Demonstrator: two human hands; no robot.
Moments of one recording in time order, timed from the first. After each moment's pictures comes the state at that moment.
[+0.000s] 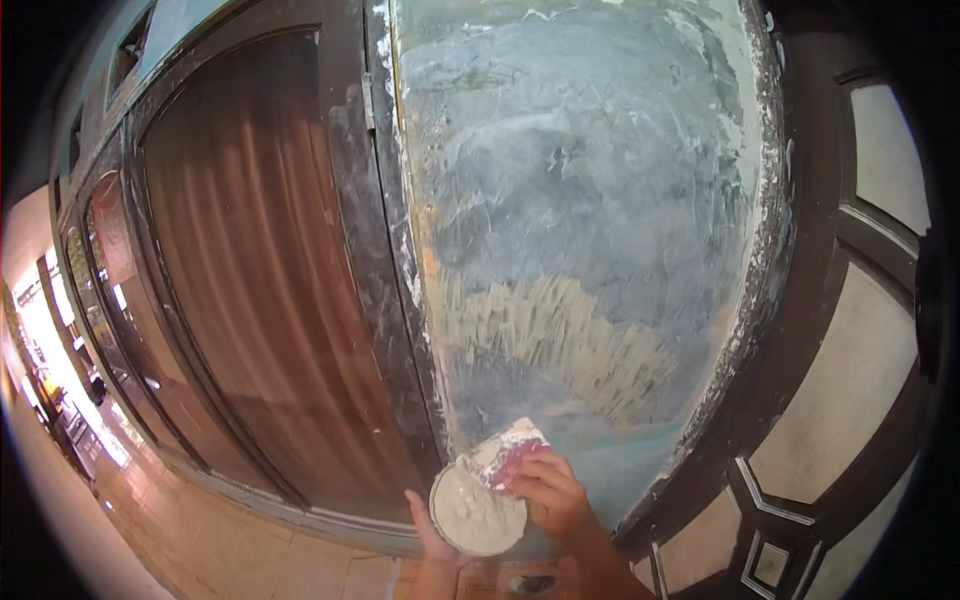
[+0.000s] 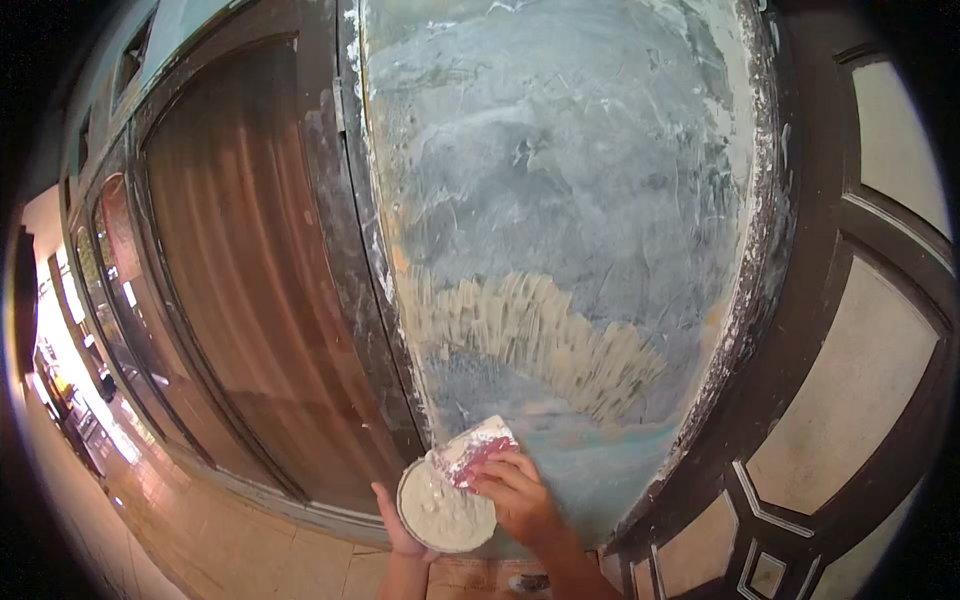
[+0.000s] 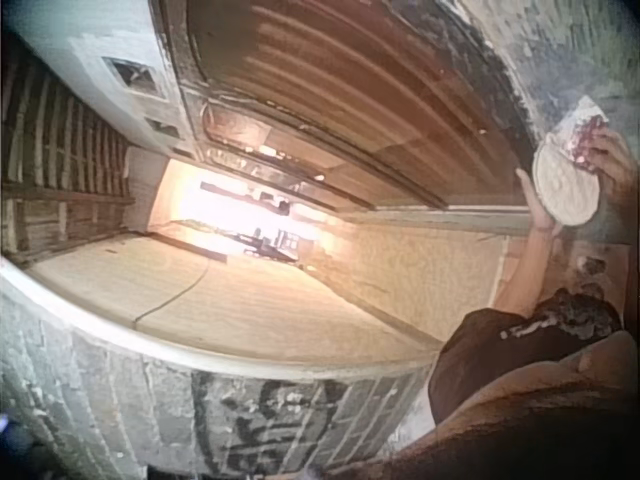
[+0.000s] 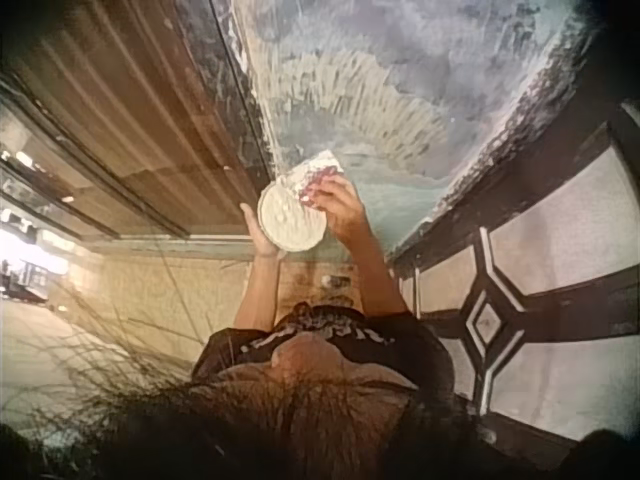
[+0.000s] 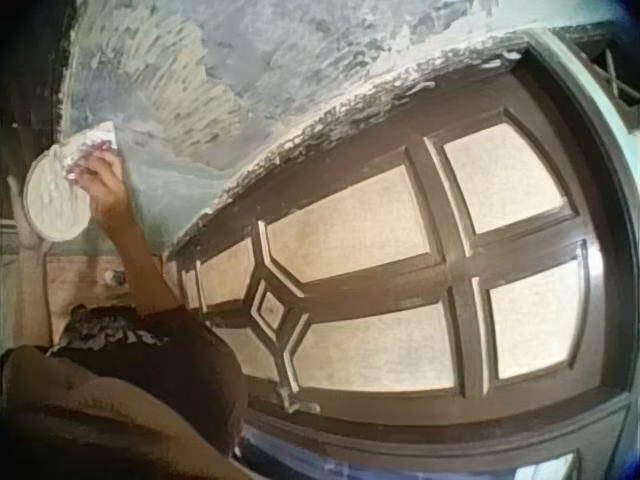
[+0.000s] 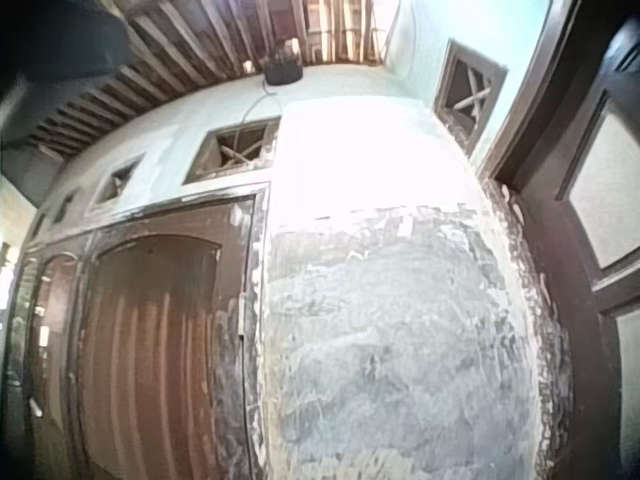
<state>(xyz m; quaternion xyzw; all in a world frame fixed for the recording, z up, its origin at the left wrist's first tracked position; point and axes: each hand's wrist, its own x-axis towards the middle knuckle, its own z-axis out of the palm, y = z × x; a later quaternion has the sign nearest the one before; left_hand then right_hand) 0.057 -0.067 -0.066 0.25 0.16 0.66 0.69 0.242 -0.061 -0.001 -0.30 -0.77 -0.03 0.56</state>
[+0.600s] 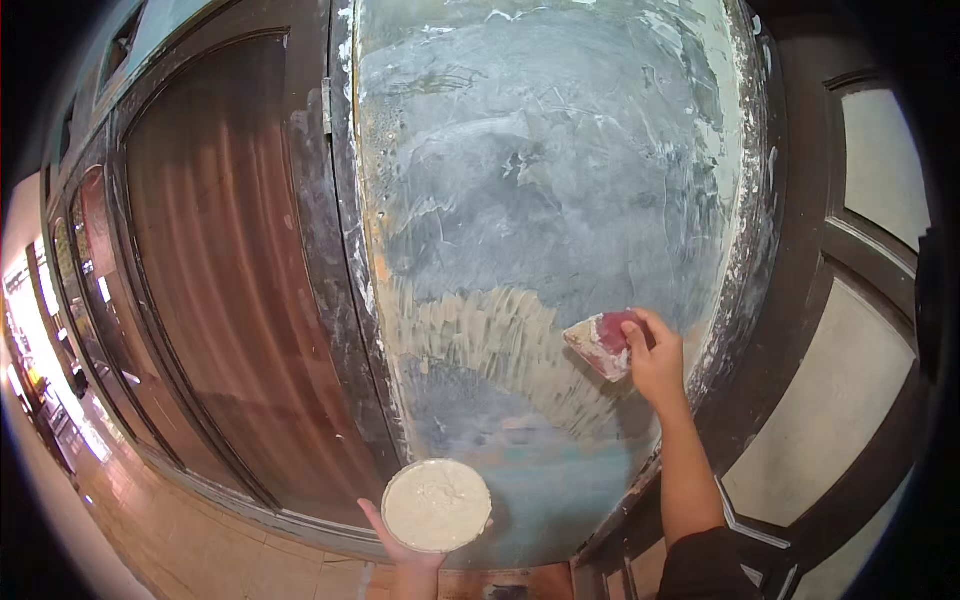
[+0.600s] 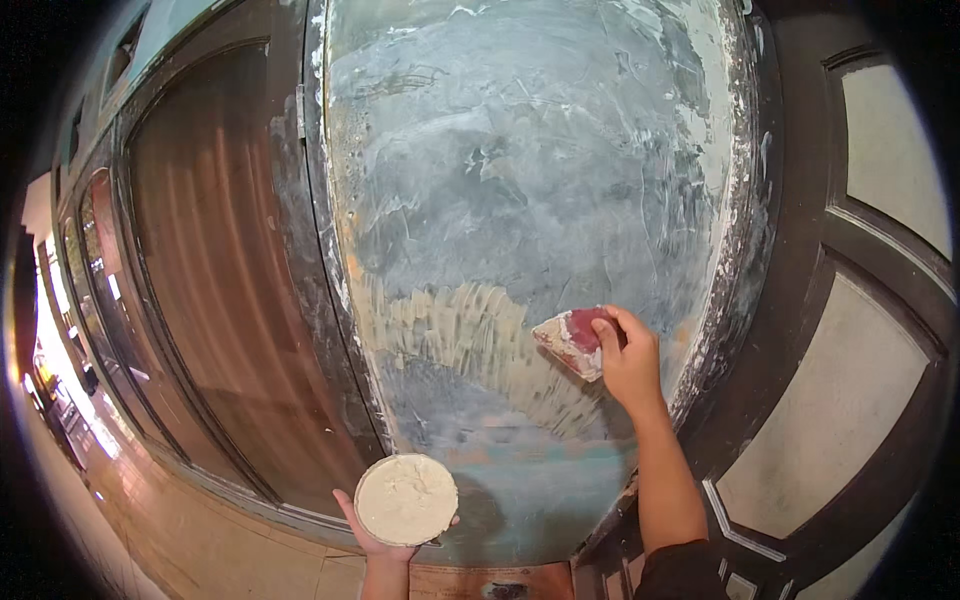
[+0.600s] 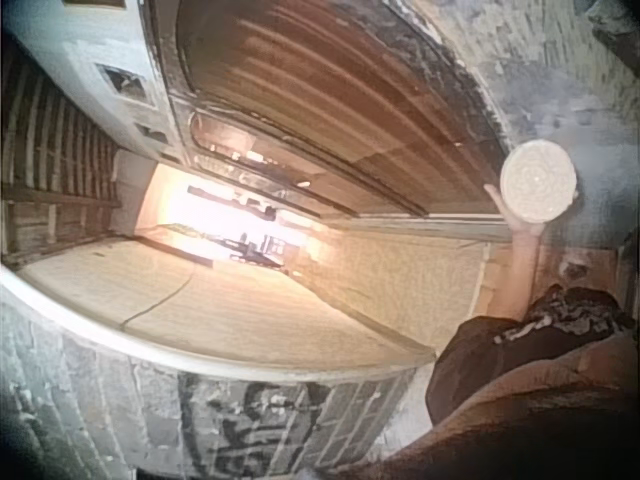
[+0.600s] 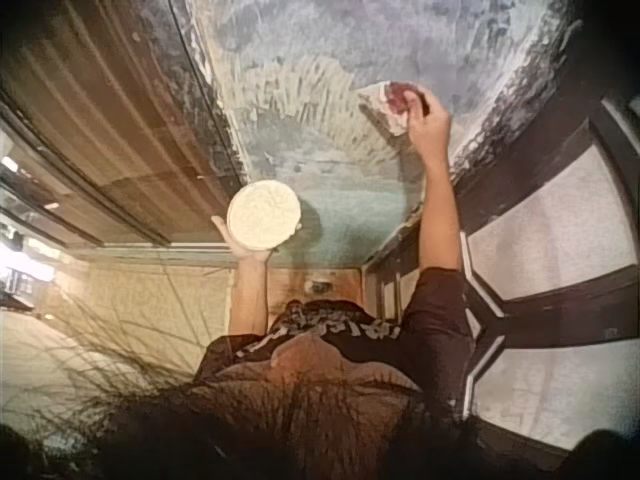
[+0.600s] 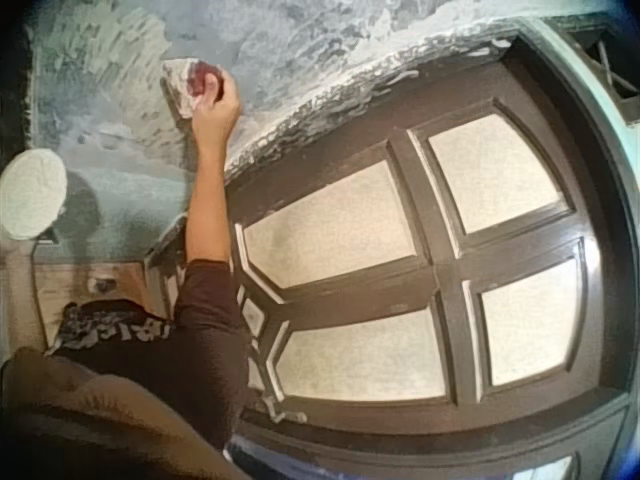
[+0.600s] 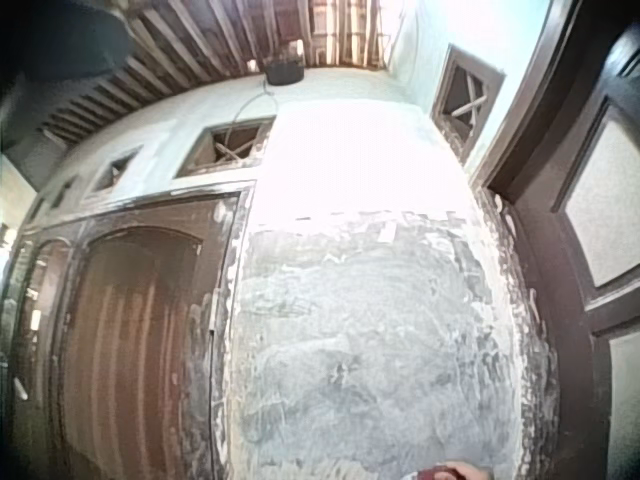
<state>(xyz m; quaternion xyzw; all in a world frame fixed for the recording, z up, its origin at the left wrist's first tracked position) 0.077 -0.044 -0.092 0.16 0.03 0.68 0.72 0.427 0.051 0.124 -0.43 -0.62 -0.03 0.65</state>
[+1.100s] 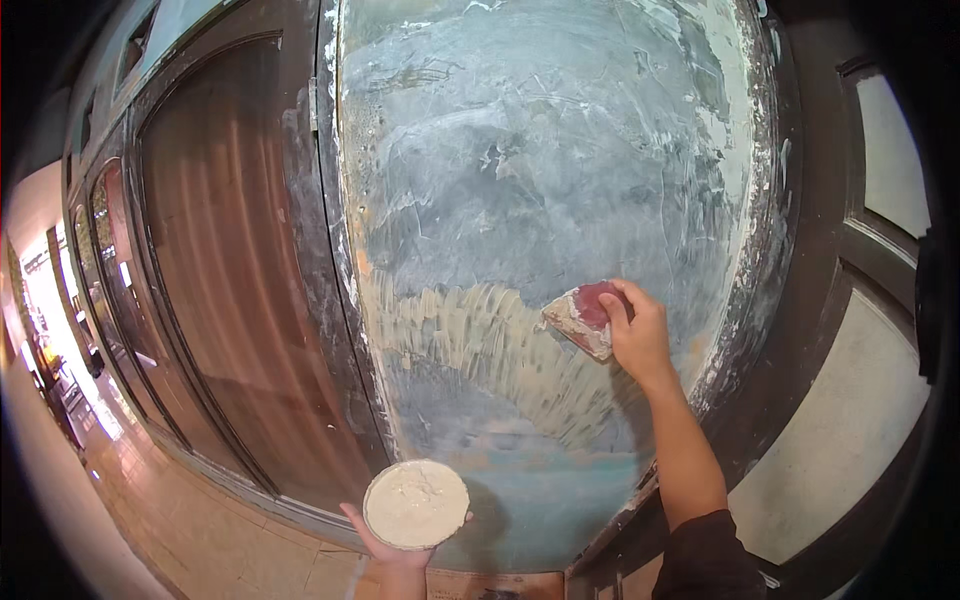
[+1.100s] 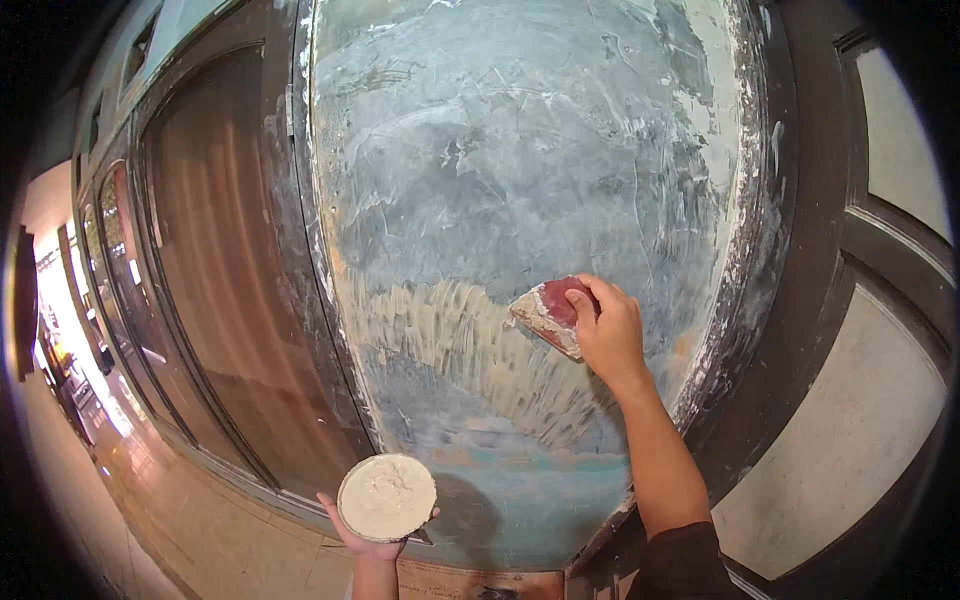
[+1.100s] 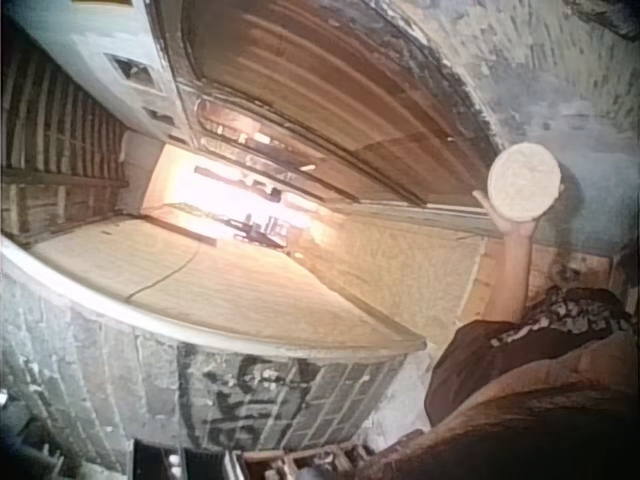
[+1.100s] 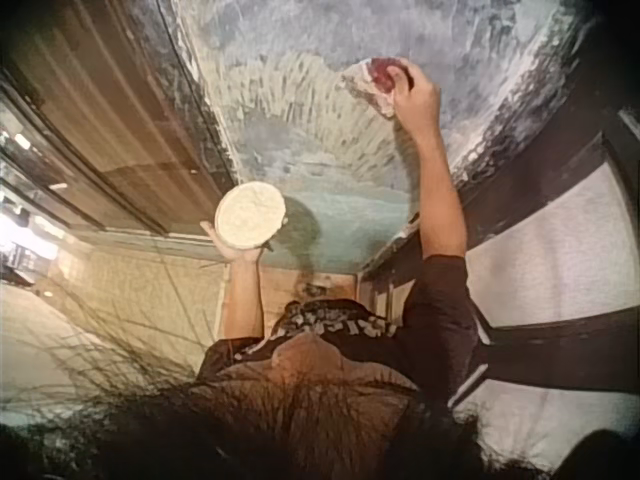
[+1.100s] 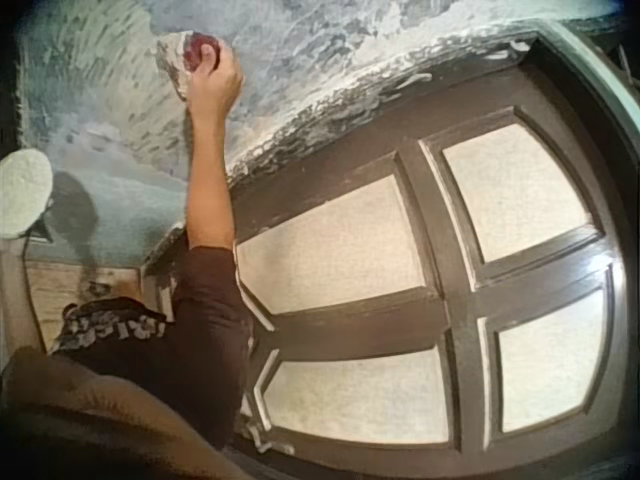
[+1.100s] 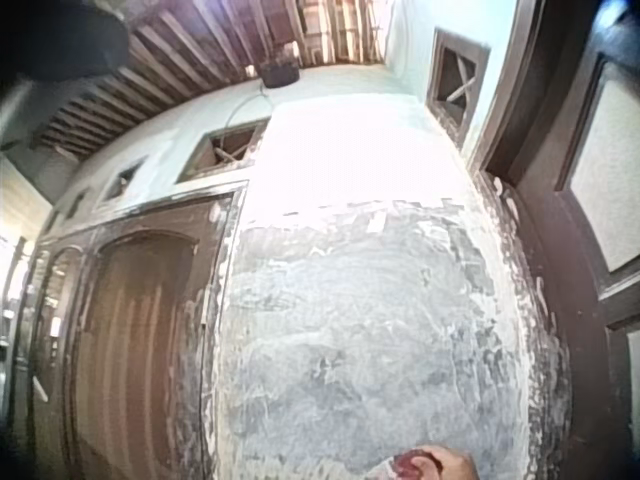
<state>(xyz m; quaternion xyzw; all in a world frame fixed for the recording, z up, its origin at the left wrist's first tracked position) 0.115 -0.057 -0.080 0.09 -0.10 0.70 0.71 0.439 0.096 0.152 -0.38 -0.68 -0.13 0.61</state>
